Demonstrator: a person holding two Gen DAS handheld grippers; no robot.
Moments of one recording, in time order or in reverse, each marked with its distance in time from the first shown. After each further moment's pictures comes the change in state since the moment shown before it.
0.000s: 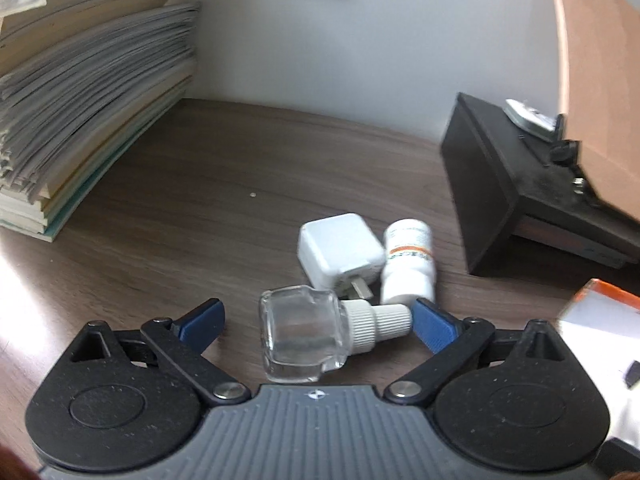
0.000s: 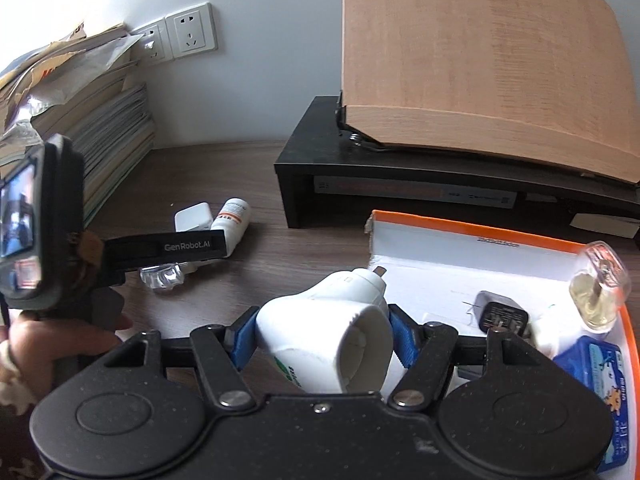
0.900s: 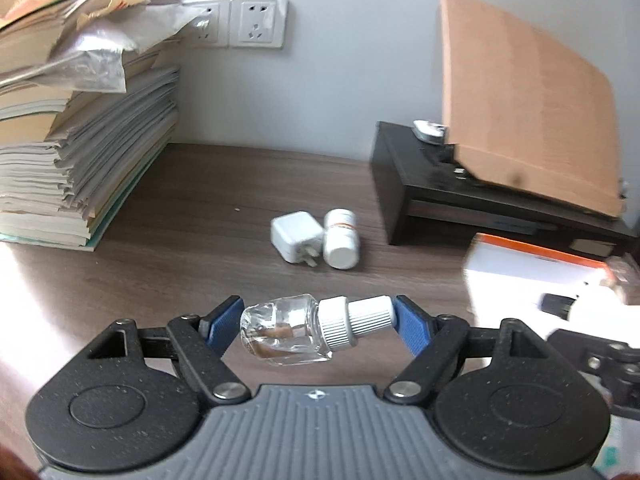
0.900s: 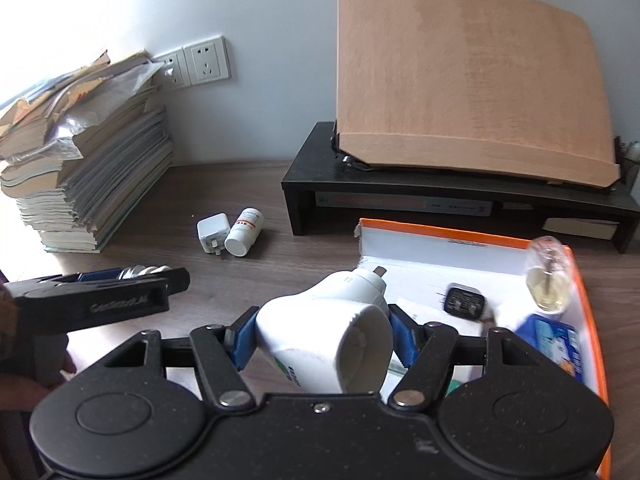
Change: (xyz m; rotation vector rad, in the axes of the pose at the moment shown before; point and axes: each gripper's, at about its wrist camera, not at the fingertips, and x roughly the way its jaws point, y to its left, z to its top) left arm -0.117 0.001 -0.040 0.112 -0.094 -0.134; right arm -0.065 -0.011 -0.015 0.003 -0.058 0.025
